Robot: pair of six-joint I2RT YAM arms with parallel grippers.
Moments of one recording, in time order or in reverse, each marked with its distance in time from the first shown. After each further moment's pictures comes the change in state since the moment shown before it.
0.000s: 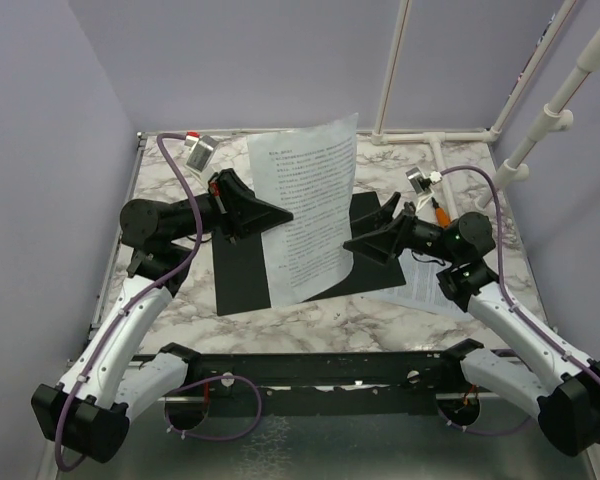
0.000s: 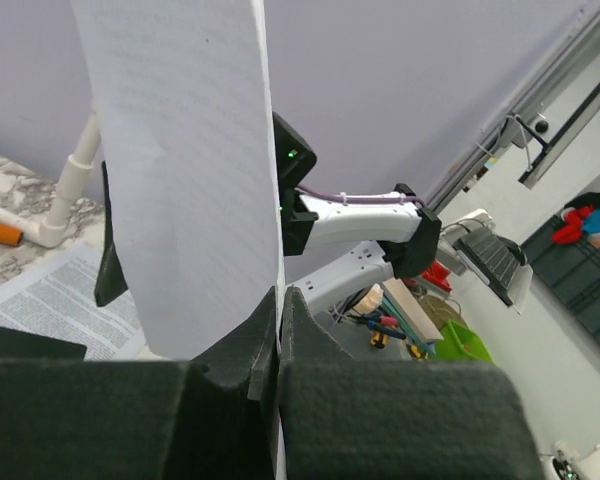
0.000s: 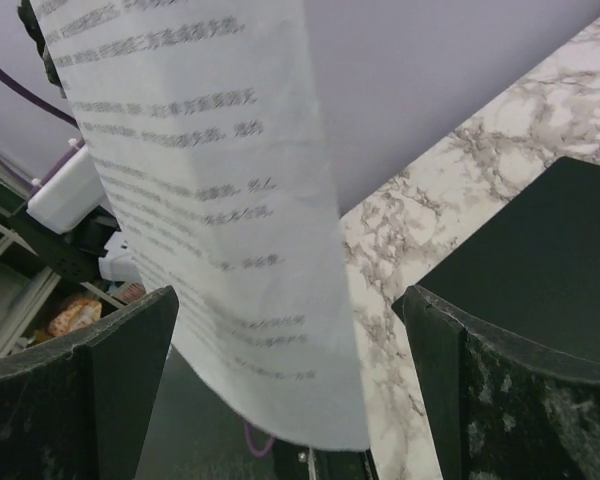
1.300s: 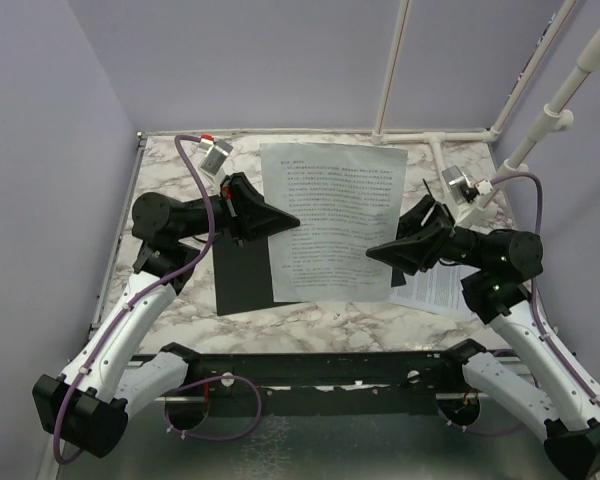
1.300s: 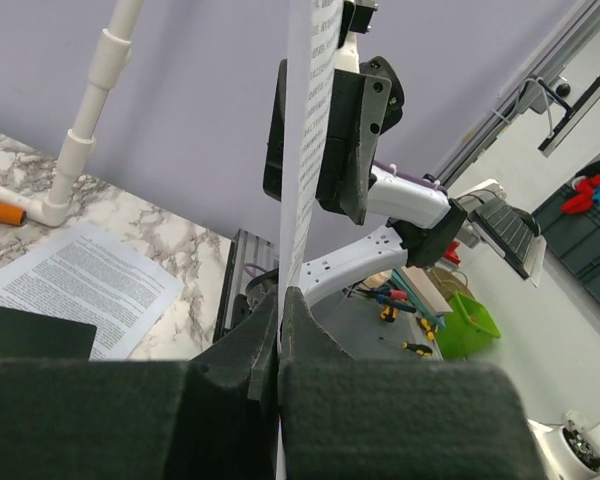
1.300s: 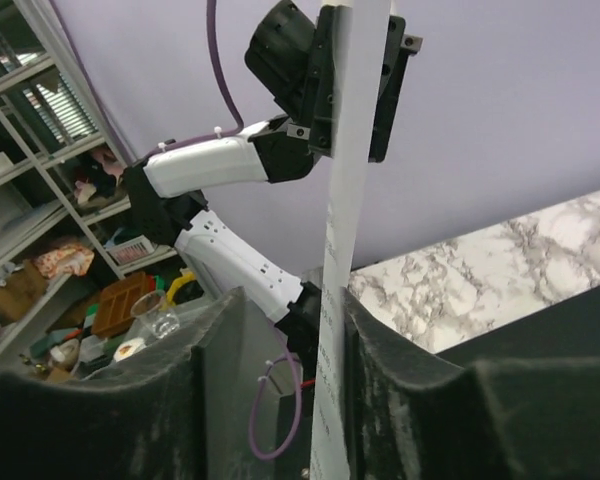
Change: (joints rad) left arm -0.048 0.030 0.005 -0.048 0.031 0.097; right arm 0.000 -0.174 0.091 0.096 -0.119 0.054
